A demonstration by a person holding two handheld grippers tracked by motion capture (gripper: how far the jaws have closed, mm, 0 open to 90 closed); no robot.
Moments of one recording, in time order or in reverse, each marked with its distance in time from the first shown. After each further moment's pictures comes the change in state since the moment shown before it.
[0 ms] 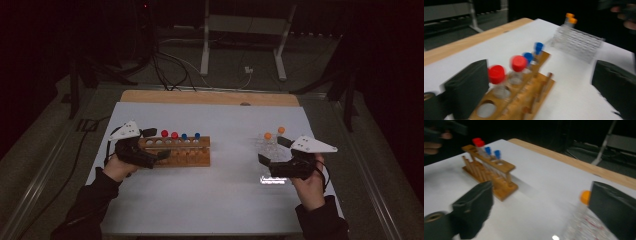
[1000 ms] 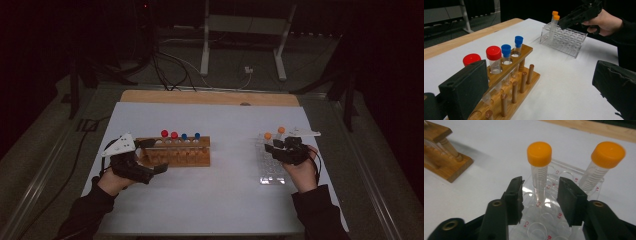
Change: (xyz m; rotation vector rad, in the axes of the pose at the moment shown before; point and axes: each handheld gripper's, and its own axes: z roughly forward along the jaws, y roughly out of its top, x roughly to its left) left arm -0.023 -0.013 -0.017 -0.030 -0.040 0.029; right arm -0.053 -0.029 0.051 0.262 -0.147 0.128
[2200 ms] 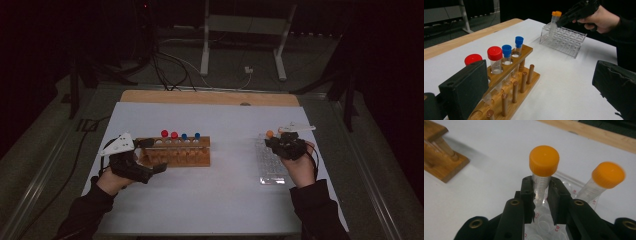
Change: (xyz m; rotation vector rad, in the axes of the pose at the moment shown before) left arm 0.002 0.001 -0.002 0.003 -0.006 -0.003; right arm 0.005 0.018 0.001 0.022 -0.027 -0.061
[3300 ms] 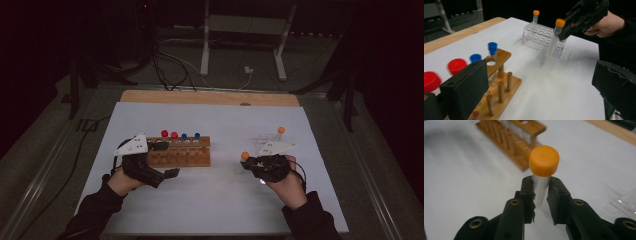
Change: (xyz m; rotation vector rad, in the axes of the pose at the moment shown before) left arm -0.021 0.013 0.025 0.029 -0.118 0.031; right arm 0.085 -0.006 -0.024 -0.002 0.275 -0.219
